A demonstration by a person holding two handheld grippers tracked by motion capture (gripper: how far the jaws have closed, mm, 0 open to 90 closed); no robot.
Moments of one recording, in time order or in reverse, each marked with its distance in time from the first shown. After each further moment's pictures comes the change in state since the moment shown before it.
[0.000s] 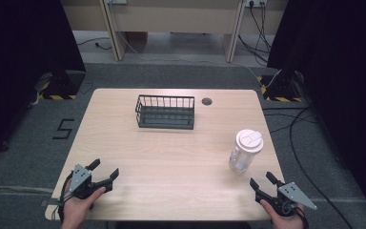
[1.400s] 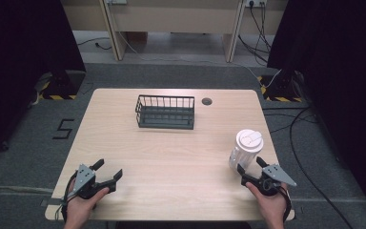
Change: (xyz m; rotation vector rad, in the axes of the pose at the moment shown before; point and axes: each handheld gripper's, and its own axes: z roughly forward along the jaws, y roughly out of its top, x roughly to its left) left arm -0.008 0.001 0.004 0.004 -0.025 0.013; right arm 0.009 0.020 0.060 0.019 -0.006 -0.016
